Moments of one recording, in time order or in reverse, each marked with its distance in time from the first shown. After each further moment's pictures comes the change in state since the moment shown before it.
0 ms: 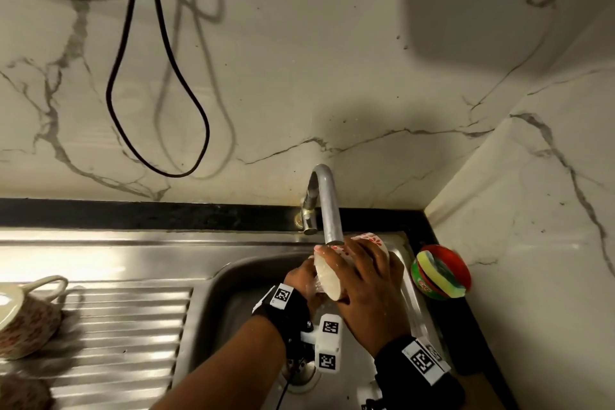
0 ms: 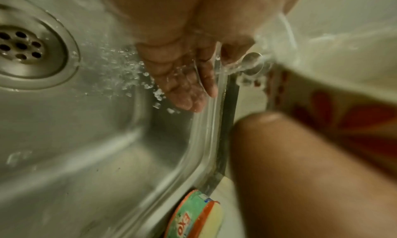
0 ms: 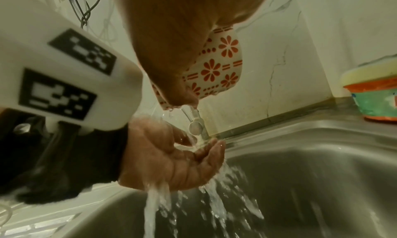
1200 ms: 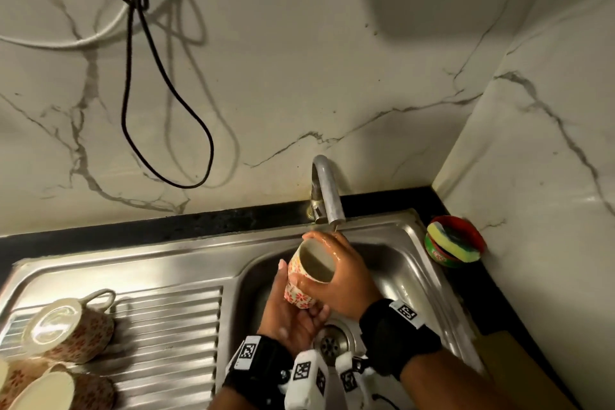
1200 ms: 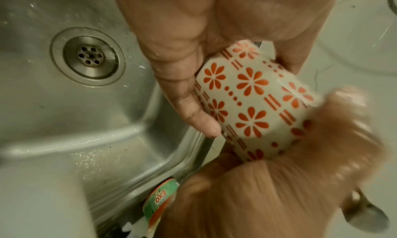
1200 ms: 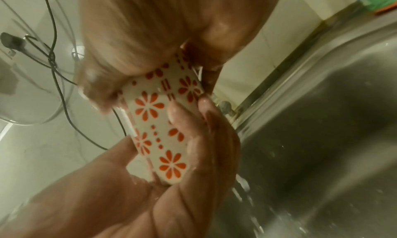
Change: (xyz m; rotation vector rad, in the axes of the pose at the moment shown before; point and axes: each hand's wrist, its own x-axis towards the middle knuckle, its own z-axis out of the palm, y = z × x) left_hand -0.140 -0.007 -0.024 -1.155 0.016 -0.143; right_hand 0.012 -0.053 0.001 0.981 -0.059 0.247
